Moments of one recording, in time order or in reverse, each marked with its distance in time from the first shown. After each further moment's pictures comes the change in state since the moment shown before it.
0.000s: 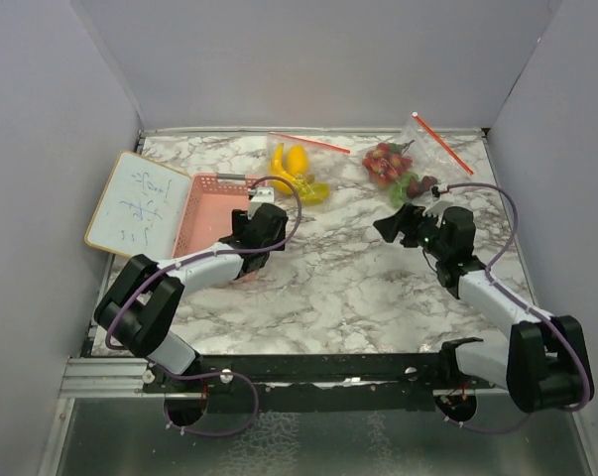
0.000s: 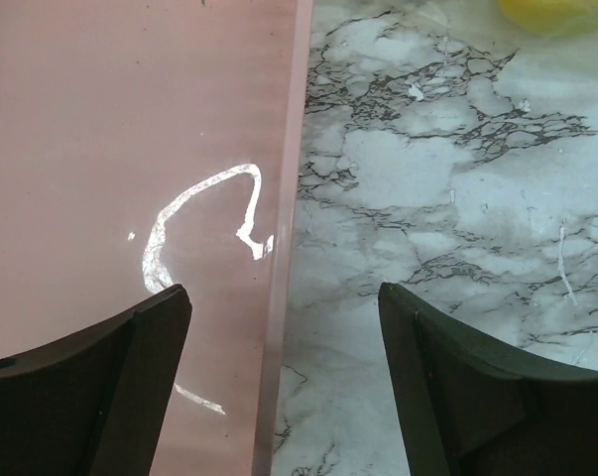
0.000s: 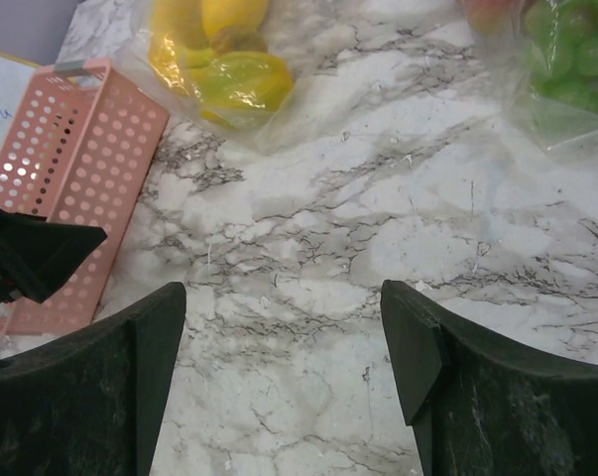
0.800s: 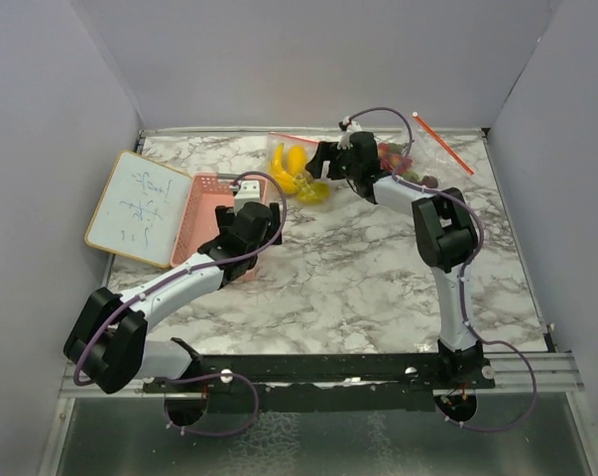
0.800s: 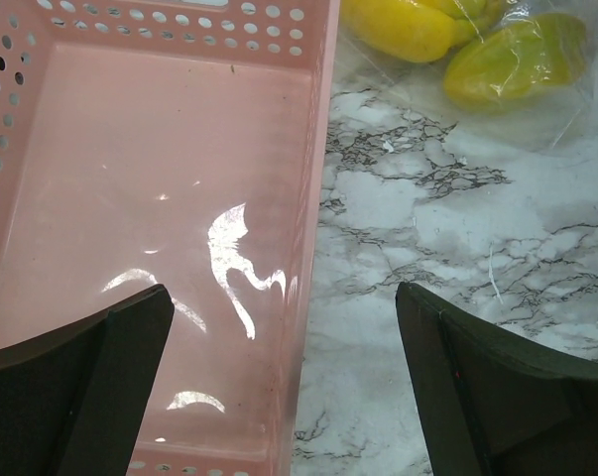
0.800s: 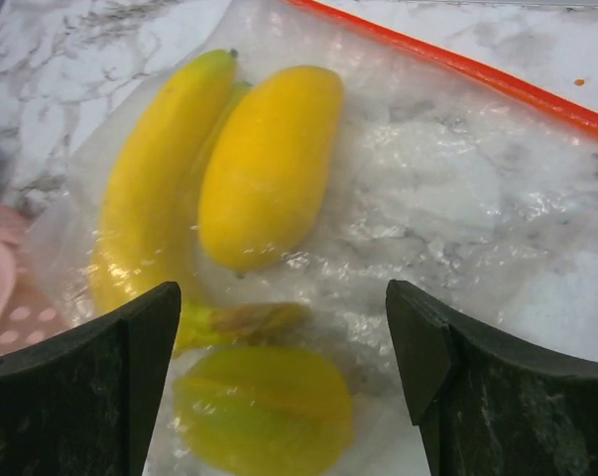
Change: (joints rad) left arm 0.000 -0.221 -0.029 -0.043 0.003 -0.030; right arm 0.260 1.071 1.066 -0.045 0.121 -0.107
